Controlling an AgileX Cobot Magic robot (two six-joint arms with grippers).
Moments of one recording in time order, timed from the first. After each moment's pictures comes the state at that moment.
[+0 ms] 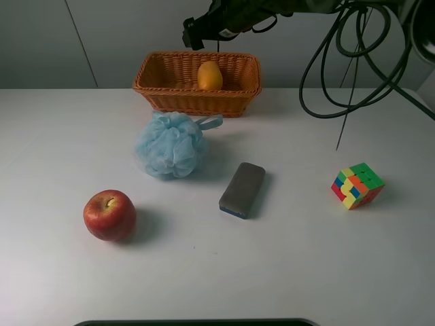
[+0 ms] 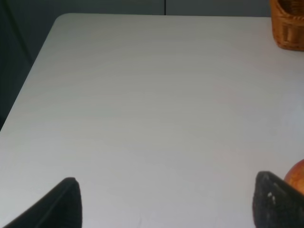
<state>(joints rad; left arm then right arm) -0.01 0.00 -0.52 0.10 1.10 -0.13 0.46 2.29 -1.90 0.33 0.35 -0.44</state>
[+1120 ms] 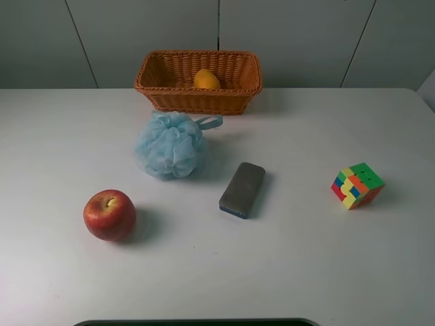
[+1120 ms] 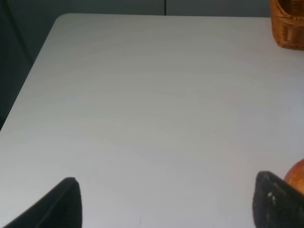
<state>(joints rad) -0.01 0.00 -0.52 0.10 1.10 -0.13 0.13 1.64 -1.74 0.01 1.21 -0.32</state>
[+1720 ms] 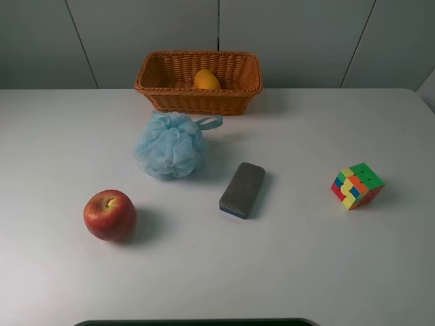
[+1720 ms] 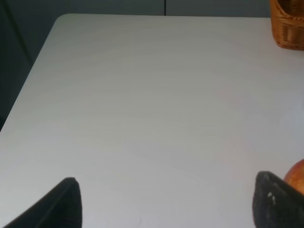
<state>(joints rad) -0.01 0.00 -0.52 0.10 1.10 -0.13 -0.12 0.74 -1.00 0.01 1.13 -0.30</state>
